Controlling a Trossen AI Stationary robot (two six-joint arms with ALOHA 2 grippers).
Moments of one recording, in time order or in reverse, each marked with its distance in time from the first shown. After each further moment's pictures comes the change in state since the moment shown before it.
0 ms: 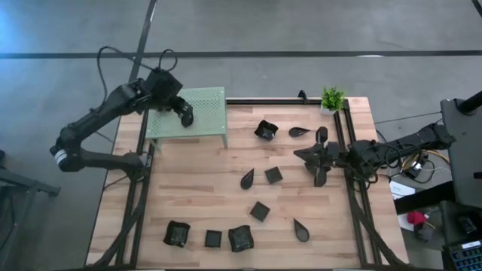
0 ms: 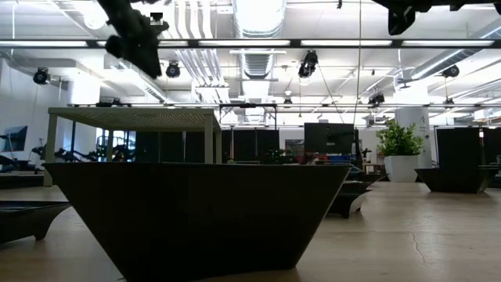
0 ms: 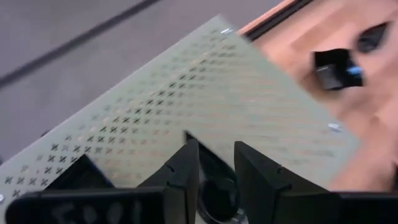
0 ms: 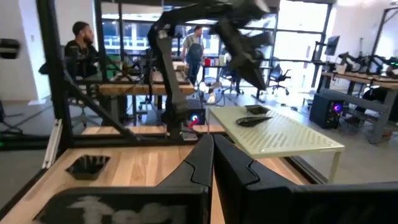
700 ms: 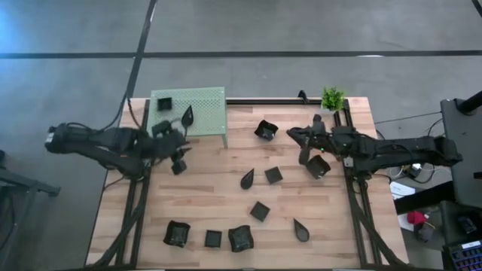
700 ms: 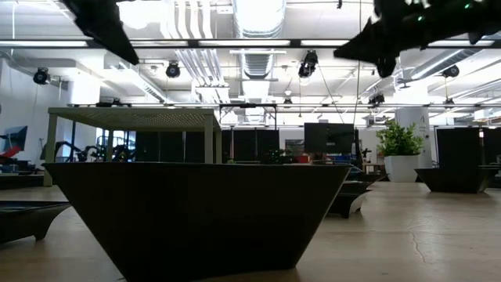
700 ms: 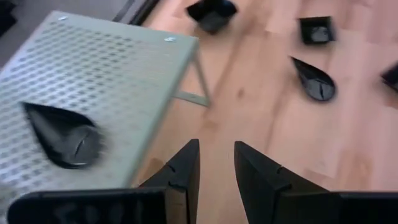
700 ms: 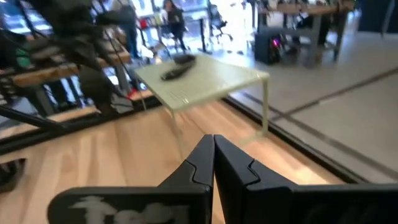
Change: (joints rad) left arm -0.831 -0.213 -0.299 0.023 -0.369 -0.194; right arm -0.379 0.128 0.000 -0.087 -0.116 0.233
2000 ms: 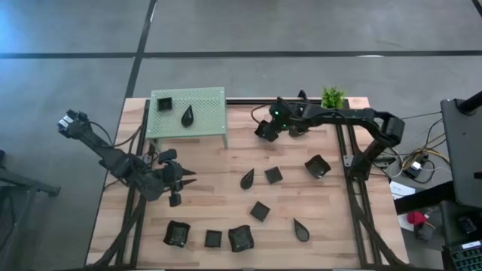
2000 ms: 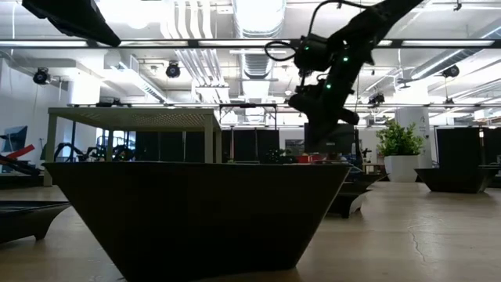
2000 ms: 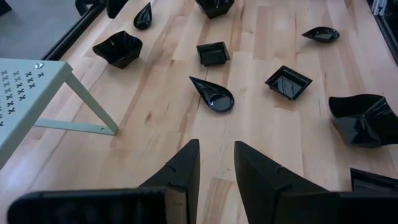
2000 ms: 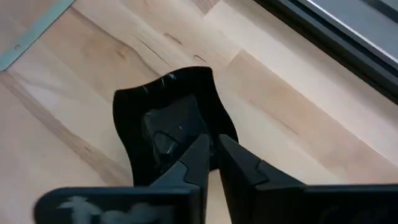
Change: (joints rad) left arm -0.458 0.028 -0.171 0.296 -0.173 -0.165; right arm -0.332 0.827 0.648 -0.718 -0.099 0.186
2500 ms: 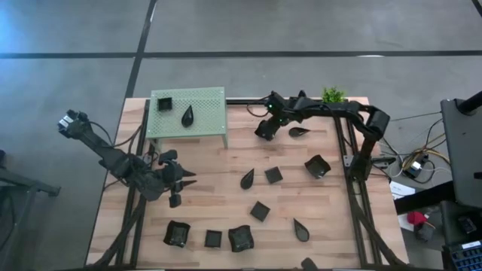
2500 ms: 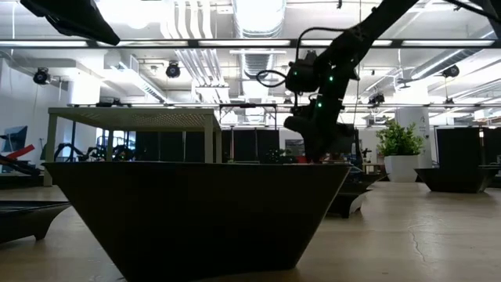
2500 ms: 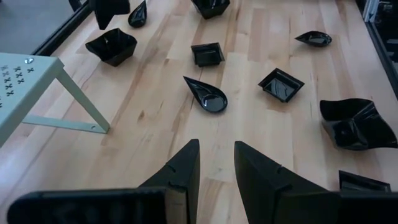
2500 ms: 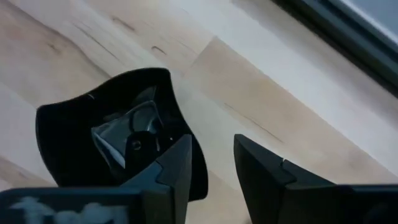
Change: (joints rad) left arm -0.001 0.001 0.000 0.015 0.020 -0.025; right arm -0.094 0.165 0.104 -0.066 -0.037 -0.034
